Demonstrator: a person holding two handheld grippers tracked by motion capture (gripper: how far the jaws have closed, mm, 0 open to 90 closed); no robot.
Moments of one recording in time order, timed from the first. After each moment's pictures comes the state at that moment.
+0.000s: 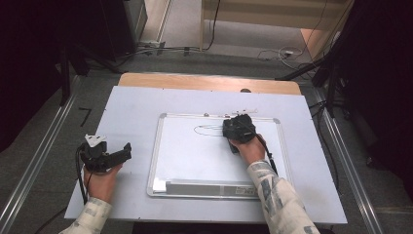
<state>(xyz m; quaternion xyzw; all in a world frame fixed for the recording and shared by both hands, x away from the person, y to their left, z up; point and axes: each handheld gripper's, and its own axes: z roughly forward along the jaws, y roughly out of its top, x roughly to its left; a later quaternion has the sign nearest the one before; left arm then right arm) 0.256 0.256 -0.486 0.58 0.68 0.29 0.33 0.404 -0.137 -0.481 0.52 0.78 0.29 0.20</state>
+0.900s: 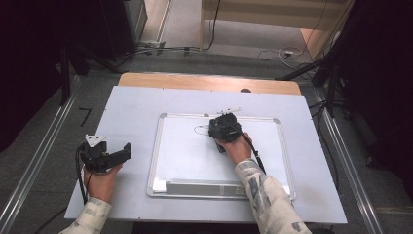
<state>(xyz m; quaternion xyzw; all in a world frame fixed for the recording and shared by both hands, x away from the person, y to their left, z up) 0.256 0.257 -0.486 0.58 0.68 0.29 0.33 0.403 -0.095 -0.481 0.50 0.79 0.29 0.19</state>
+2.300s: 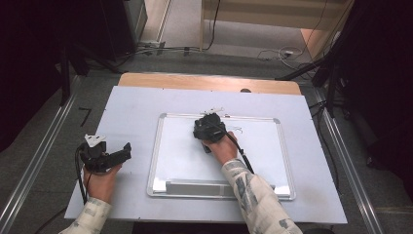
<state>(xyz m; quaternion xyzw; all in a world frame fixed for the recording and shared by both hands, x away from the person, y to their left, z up) 0.255 0.257 -0.486 0.58 0.68 0.29 0.34 0.397 -0.050 -0.482 0.47 0.81 0.30 0.18</state>
